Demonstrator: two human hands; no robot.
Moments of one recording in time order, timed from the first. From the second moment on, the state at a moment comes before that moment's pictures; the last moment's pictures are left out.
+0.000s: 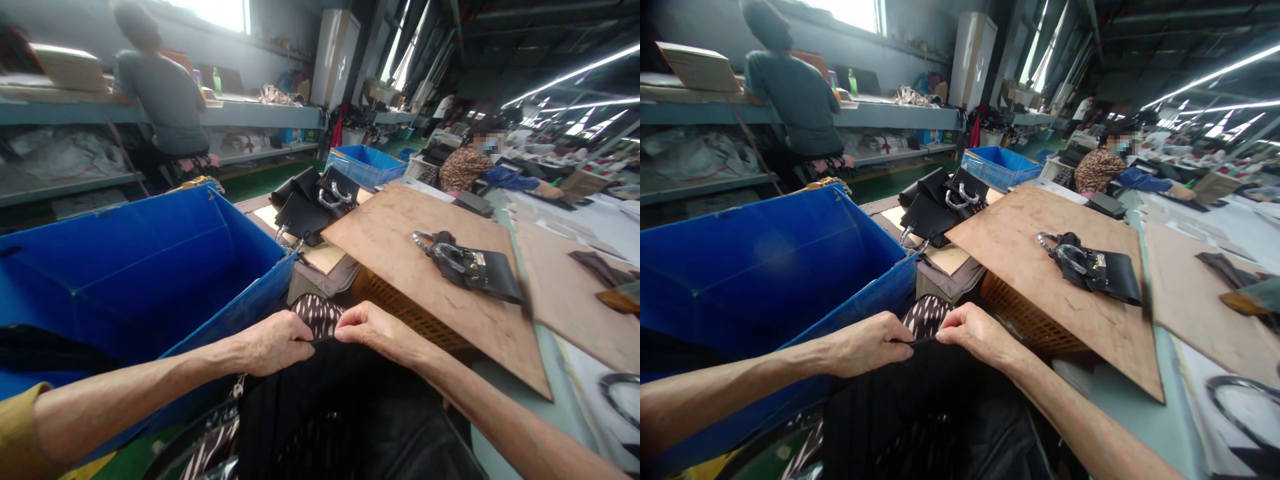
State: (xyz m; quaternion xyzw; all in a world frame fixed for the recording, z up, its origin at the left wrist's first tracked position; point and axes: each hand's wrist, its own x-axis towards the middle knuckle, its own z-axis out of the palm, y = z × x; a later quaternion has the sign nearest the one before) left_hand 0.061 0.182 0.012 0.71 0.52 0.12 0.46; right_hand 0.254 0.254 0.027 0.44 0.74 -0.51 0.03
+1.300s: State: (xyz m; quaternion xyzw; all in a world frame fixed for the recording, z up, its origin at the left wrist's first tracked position) left_hand 0.062 0.182 0.010 0.68 0.52 0.12 0.50; right_hand 0.269 0.251 0.034 0.40 0.79 -0.47 -0.02
